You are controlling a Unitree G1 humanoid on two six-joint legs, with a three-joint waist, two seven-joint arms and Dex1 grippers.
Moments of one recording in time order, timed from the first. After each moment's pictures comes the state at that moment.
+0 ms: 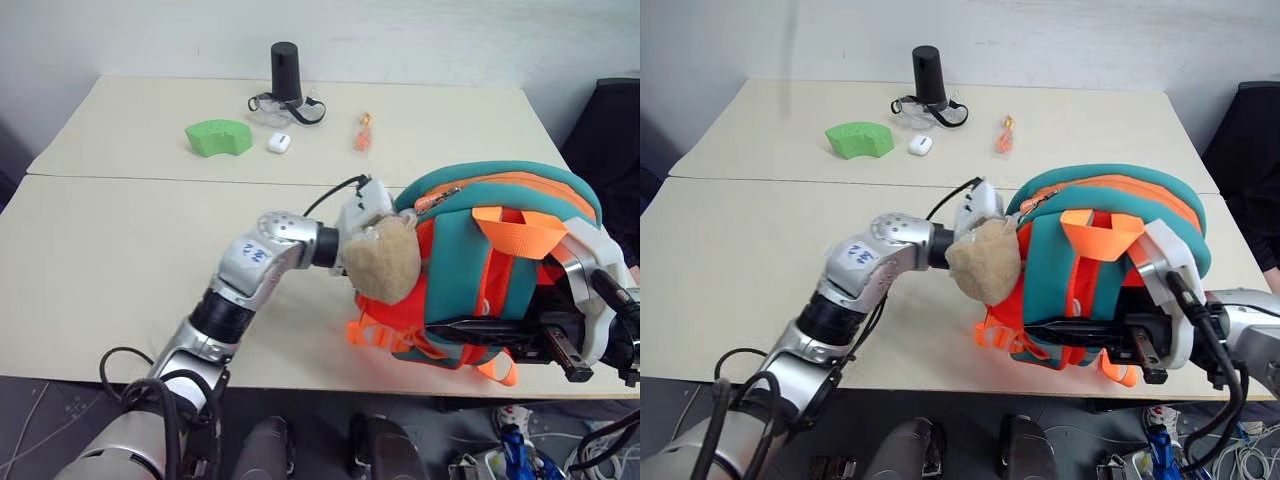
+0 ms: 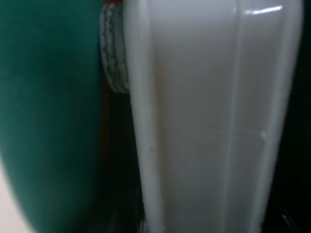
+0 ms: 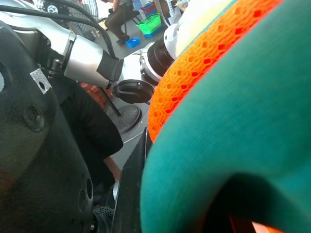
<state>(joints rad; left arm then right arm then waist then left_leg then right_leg) -0.88 0.21 -0.34 0.05 -0.35 0.67 -0.90 -0.11 -1.01 -0.40 -0.60 1.33 0.89 1.00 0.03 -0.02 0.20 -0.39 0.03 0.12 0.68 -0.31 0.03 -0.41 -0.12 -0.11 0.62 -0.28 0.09</state>
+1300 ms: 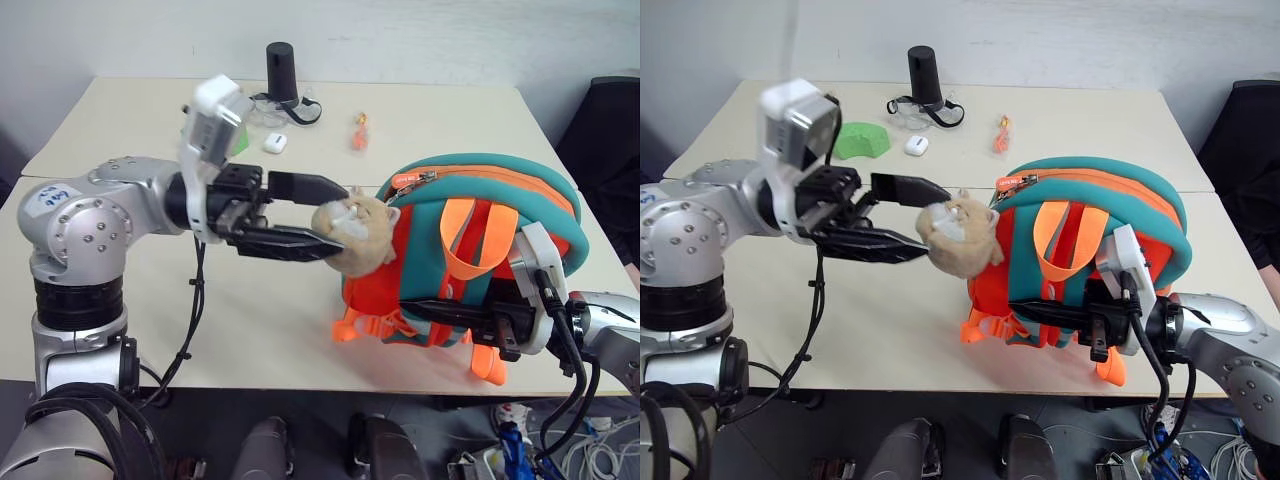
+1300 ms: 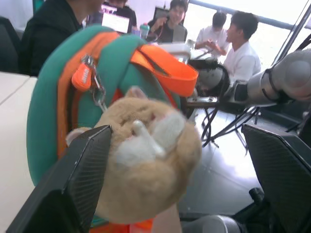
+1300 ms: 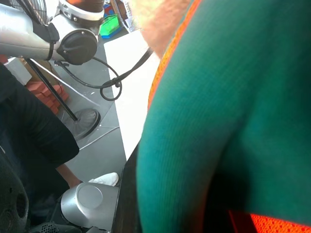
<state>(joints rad) -0.90 0.64 0.01 -0.25 -0.89 1.07 -1.04 -0.13 -0.89 -0.28 -0.61 1.14 0.80 0.86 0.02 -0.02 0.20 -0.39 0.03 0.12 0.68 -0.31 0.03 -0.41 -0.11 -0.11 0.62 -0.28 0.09</state>
